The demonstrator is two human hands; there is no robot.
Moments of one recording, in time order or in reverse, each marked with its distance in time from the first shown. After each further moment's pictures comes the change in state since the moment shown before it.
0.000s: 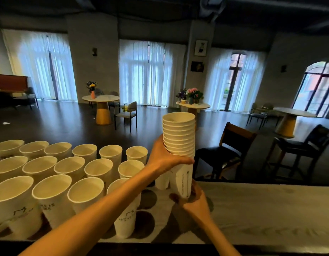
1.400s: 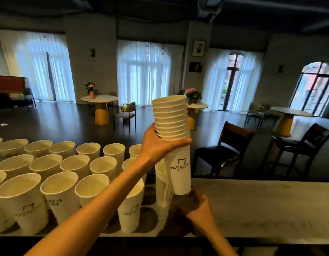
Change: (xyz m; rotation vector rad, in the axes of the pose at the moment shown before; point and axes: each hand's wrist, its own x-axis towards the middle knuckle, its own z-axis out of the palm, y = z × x) left_hand -0.011 0.029 -0.034 -0.144 0.073 0.050; right_hand -0.027 0.016 0.008 -0.060 0.054 0.105
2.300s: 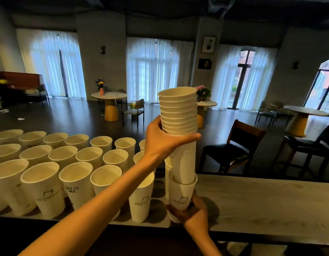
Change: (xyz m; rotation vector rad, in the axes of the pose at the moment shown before) left_hand -0.023 0.017 -0.011 0.042 0.176 0.097; right_hand -0.032 -0.011 0.047 -0.026 0.028 -0.099
